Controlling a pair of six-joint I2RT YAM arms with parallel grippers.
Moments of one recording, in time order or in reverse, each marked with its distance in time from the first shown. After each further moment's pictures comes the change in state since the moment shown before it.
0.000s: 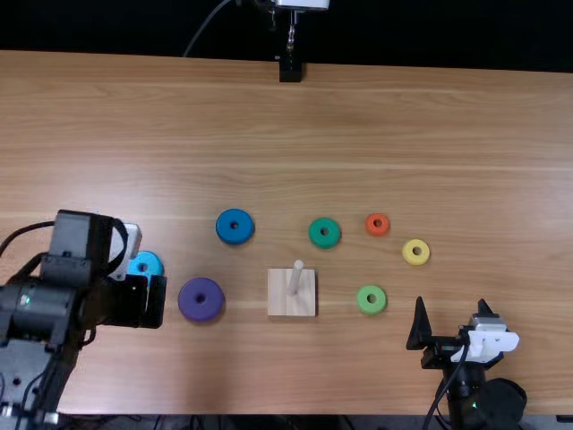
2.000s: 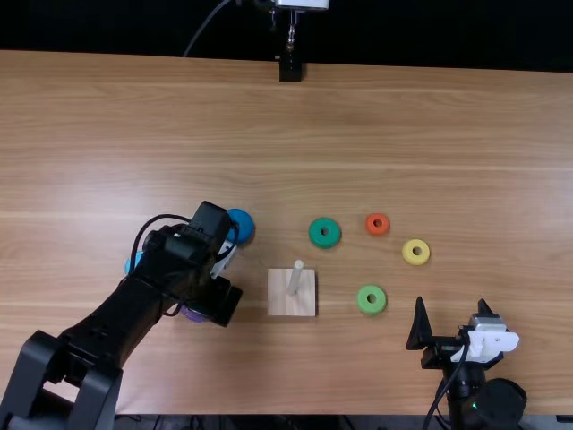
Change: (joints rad) left arm -0.307 0.505 -0.138 0.374 -0.006 0.028; right arm 0.000 0.000 0.000 0.000 0.000 0.000
